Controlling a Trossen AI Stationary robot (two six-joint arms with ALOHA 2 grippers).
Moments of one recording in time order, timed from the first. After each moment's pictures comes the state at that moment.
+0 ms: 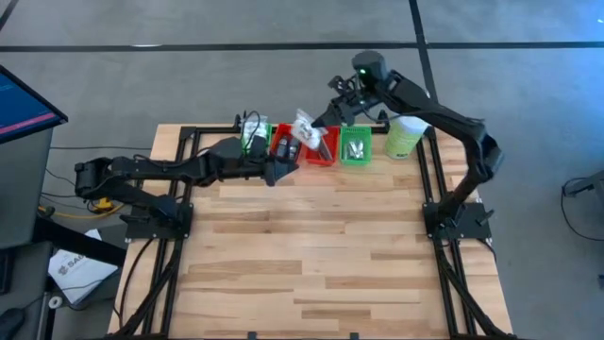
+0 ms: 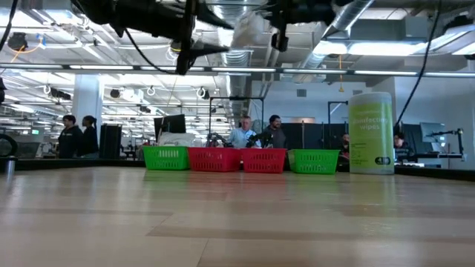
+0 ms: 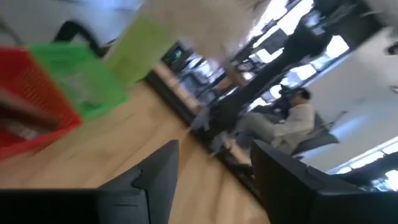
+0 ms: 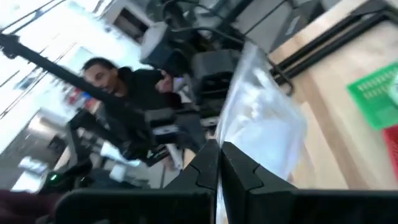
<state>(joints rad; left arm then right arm) 0.24 1.27 0.76 0.37 0.05 -0.75 -0.61 1.66 1.66 -0.46 -0.96 0.45</state>
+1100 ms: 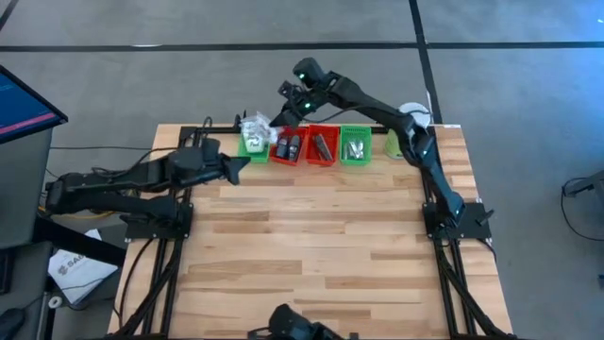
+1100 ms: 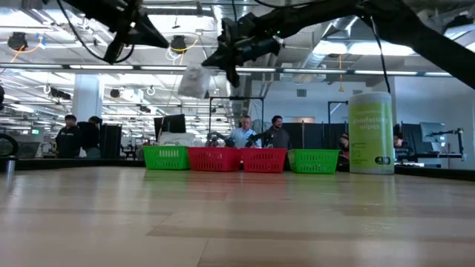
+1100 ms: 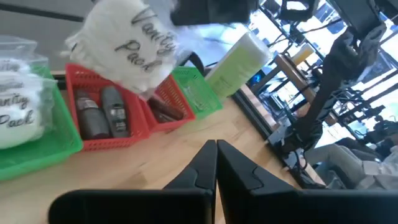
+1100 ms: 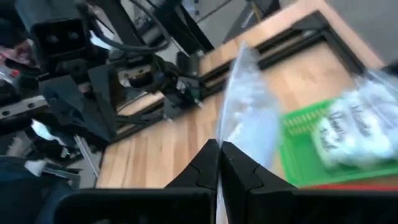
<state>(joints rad) 0.16 0.78 0.68 -0.24 -0.38 -0.78 -0.57 2.29 2.34 -0.69 -0.77 0.18</state>
